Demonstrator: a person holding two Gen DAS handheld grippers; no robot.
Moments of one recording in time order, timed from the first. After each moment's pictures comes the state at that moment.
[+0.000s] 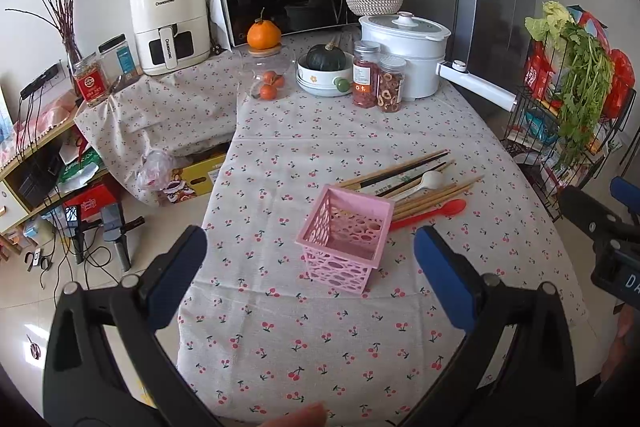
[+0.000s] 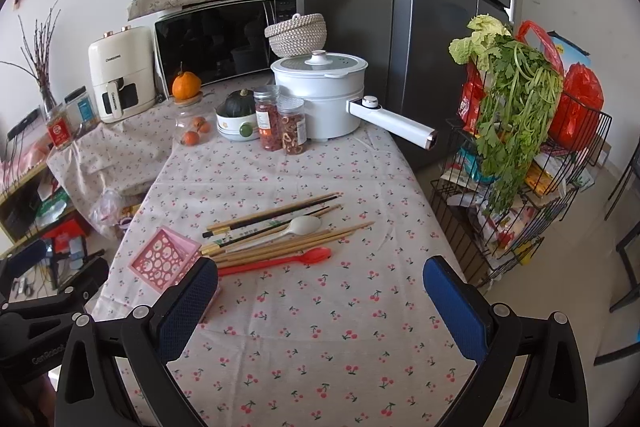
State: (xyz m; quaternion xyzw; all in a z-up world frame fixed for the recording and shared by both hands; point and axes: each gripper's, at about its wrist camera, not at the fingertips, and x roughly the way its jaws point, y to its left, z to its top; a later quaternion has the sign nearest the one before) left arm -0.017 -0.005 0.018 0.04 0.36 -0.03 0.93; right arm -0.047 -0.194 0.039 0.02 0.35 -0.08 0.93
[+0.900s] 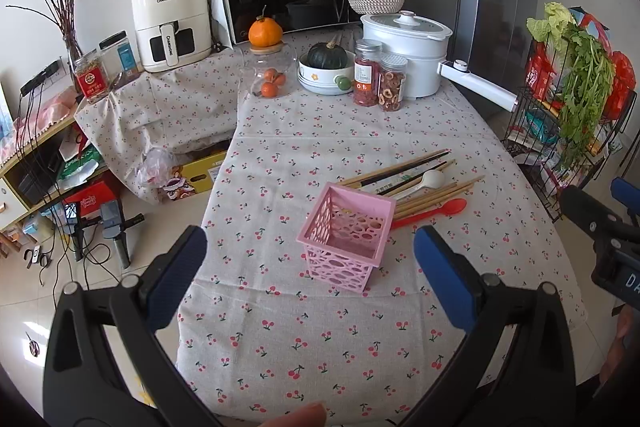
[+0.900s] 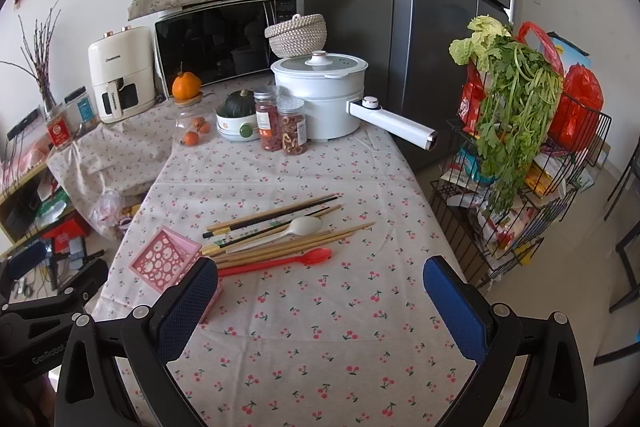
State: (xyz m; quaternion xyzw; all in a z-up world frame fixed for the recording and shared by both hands) left arm -0.016 -0.001 0.017 0.04 0.36 -0.03 0.93; right arm -0.046 -0.193 0.040 0.02 0.35 -0.08 0.93
